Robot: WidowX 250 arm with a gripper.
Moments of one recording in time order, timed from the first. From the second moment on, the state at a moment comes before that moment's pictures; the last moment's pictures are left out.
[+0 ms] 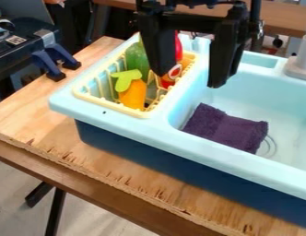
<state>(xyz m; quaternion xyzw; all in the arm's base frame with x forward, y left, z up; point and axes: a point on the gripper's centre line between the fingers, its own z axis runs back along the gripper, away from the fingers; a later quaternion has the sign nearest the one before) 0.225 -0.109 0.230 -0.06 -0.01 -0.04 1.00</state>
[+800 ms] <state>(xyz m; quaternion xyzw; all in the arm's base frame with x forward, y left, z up) 0.304 -0.063 0.216 -0.05 -0.10 -0.05 0.99</state>
